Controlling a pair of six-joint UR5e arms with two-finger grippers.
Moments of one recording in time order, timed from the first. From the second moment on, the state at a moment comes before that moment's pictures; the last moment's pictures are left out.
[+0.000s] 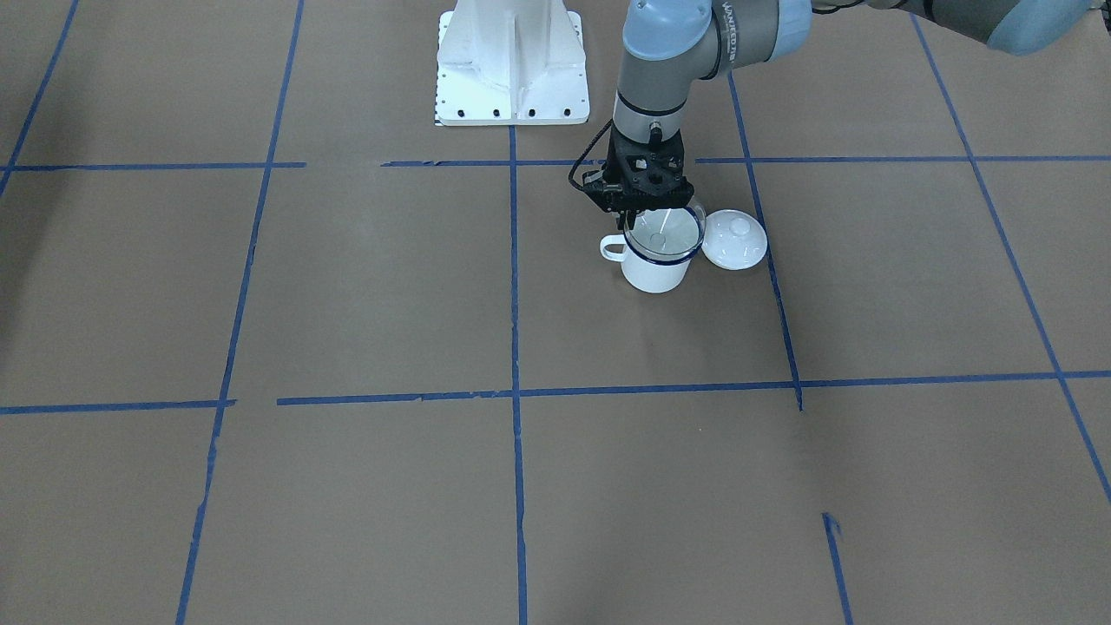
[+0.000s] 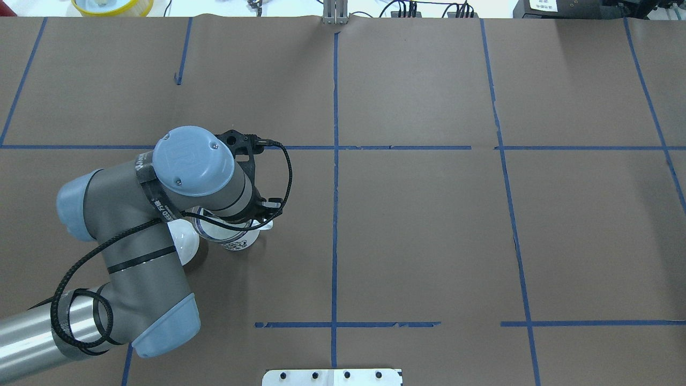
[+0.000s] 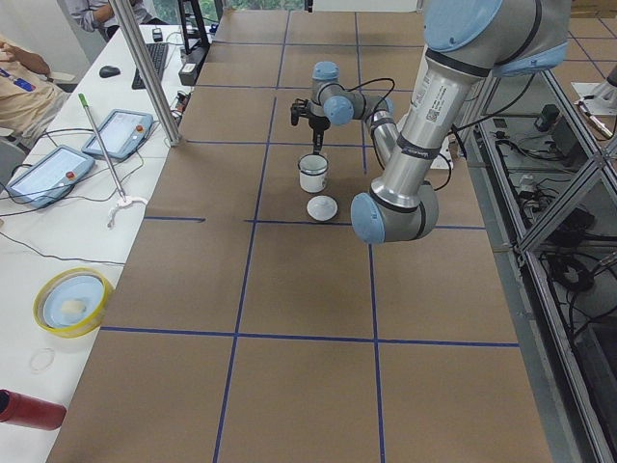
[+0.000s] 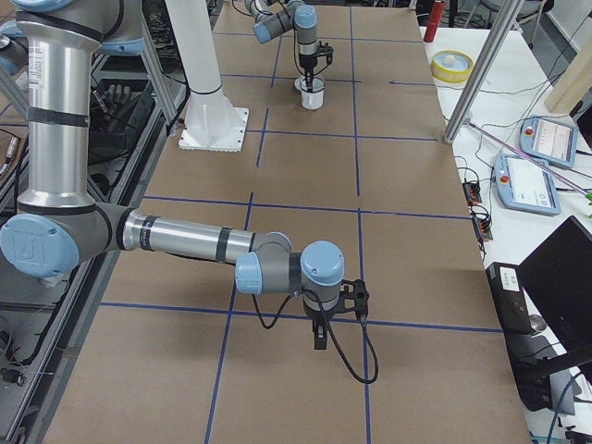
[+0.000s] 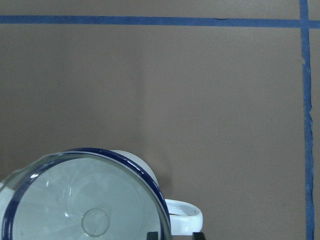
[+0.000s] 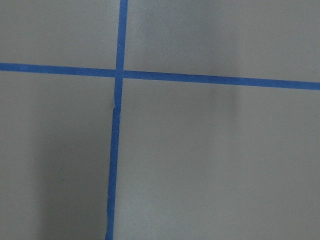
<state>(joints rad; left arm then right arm) -0.51 -2.13 -1.91 -1.45 -1.83 -1.23 1.56 -1.68 1.56 -1.39 2.29 0.01</state>
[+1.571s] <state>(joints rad) -0.74 -2.15 -1.61 -2.08 -1.40 -1.97 1.56 -1.68 1.56 -1.39 2.29 0.01</state>
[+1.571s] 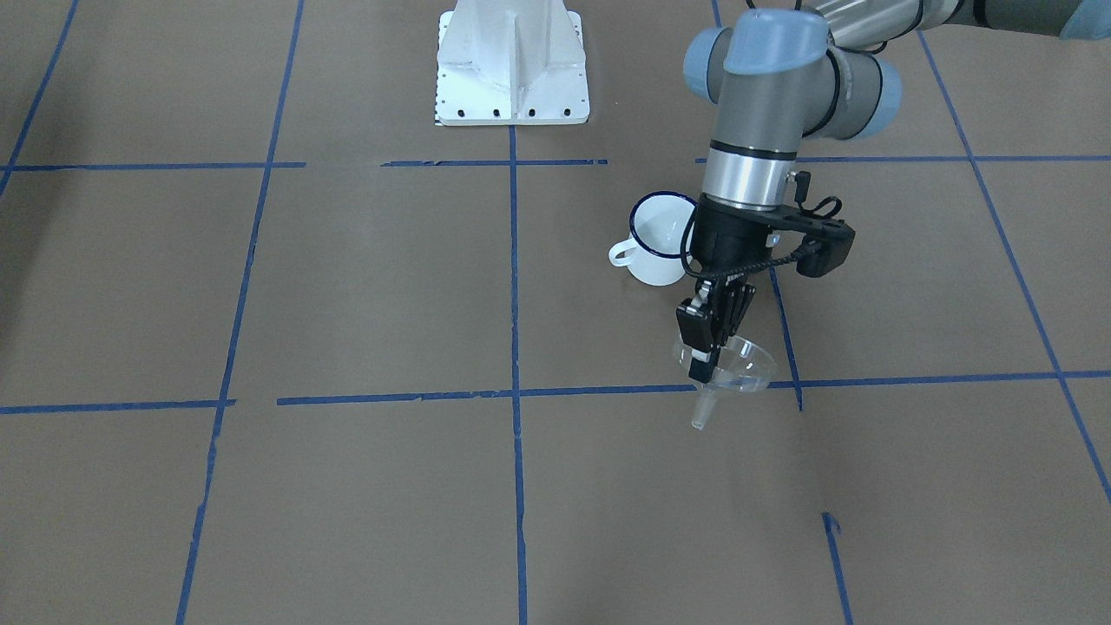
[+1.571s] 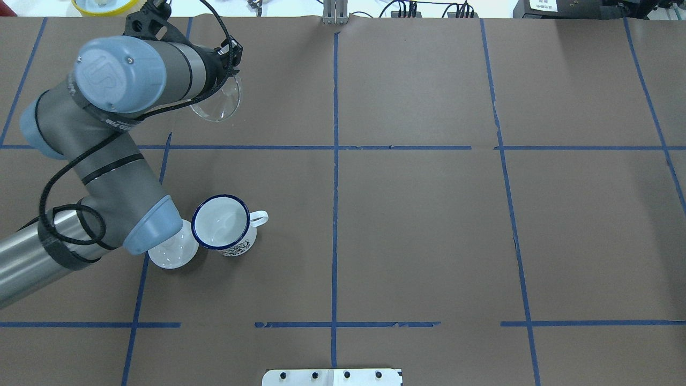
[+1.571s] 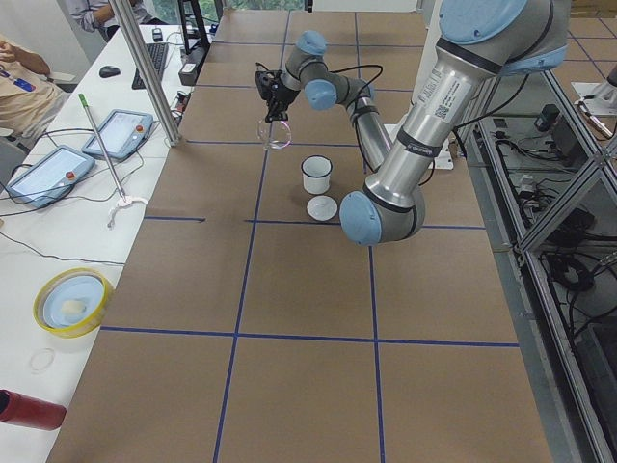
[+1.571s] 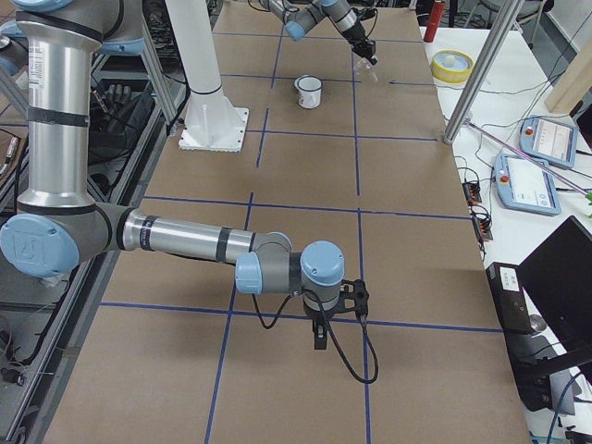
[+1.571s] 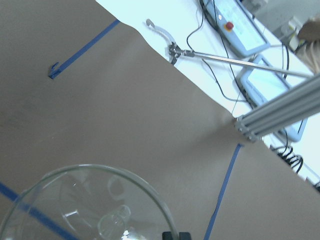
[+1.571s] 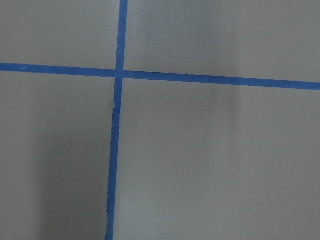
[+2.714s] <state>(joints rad) -0.70 -2.23 -1.18 -2.44 -1.21 -2.12 1.56 -1.68 1.56 -1.39 2.29 0.01</state>
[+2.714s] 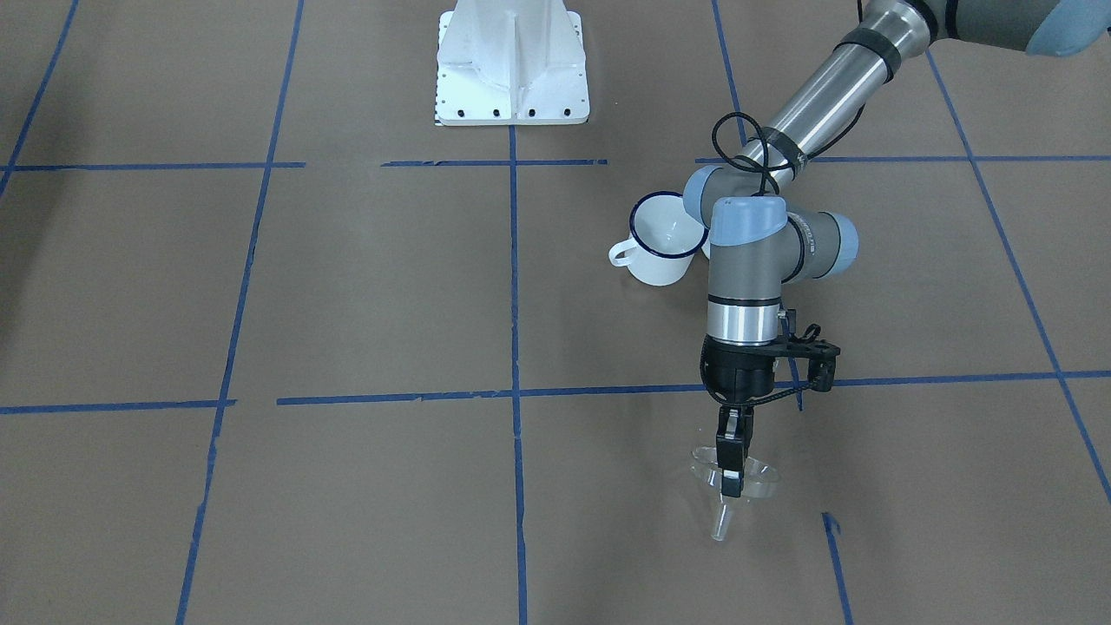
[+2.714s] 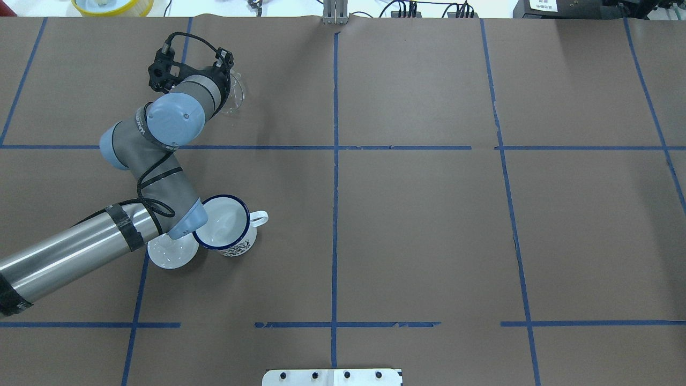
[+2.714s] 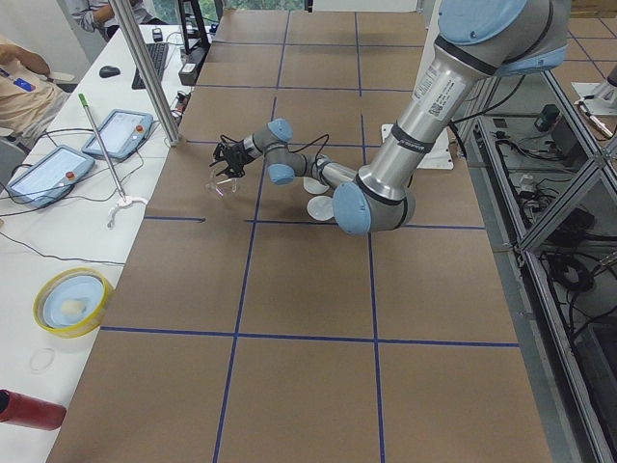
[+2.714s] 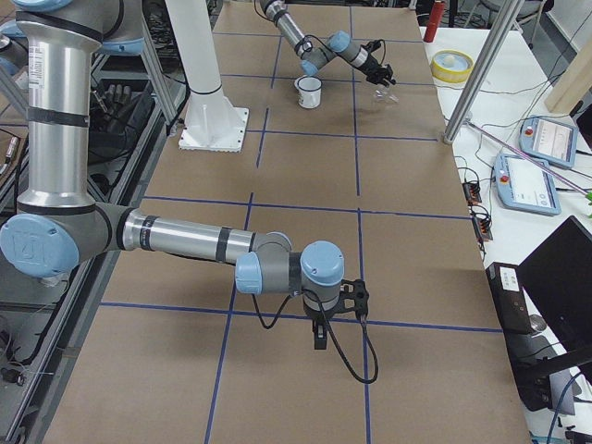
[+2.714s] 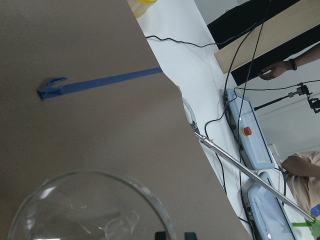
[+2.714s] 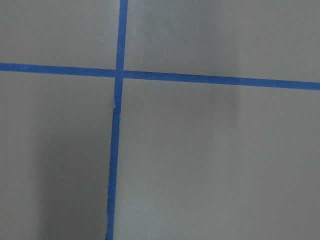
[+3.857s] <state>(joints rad) -0.86 -1.86 -2.07 -1.83 -1.77 -1.11 1.56 -1.68 1.56 -1.39 2.29 0.01</state>
